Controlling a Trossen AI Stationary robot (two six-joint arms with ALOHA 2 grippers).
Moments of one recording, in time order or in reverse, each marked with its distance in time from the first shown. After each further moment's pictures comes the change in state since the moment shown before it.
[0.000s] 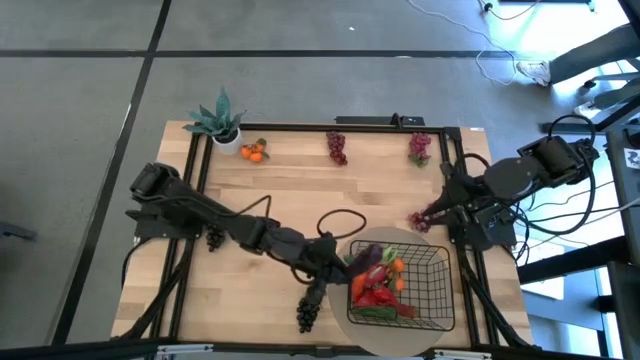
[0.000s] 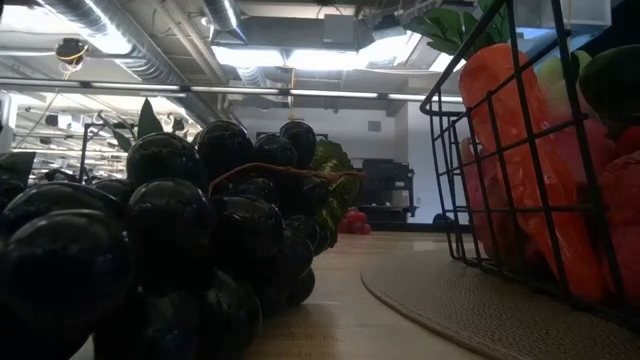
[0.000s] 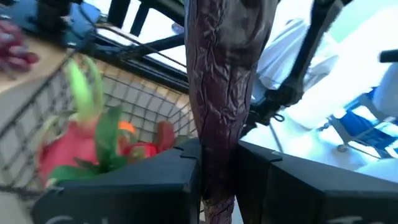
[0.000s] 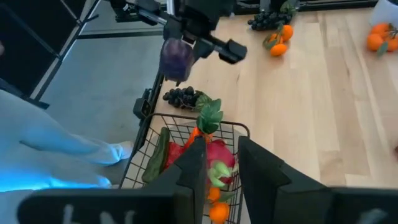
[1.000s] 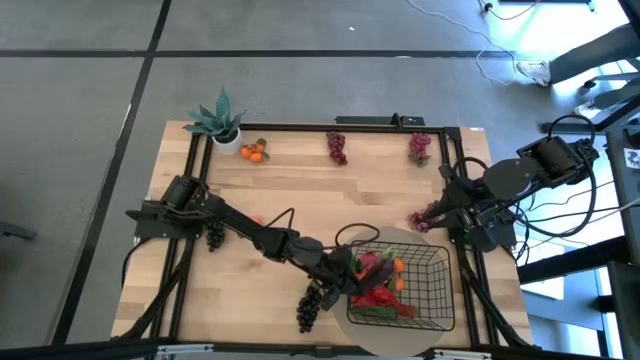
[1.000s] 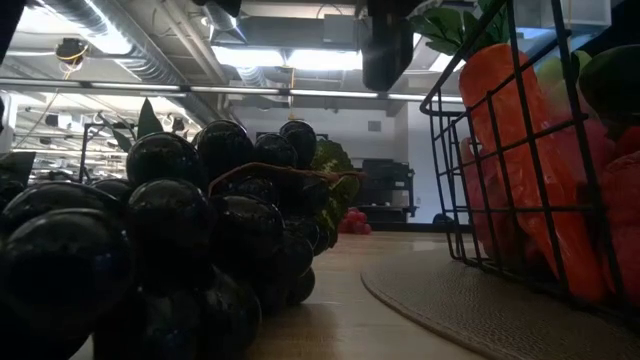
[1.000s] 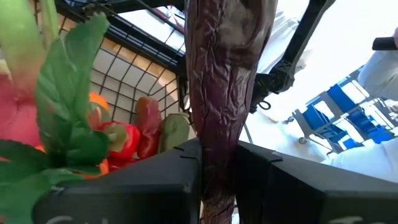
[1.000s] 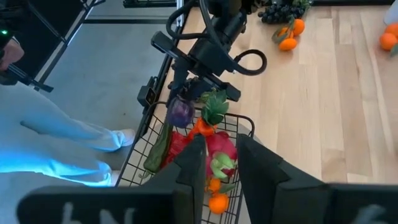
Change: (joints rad) left arm 0.032 0.248 0.000 0.281 0.170 -0.105; right arm 0.000 0.002 0.000 -0.016 -0.037 -0.053
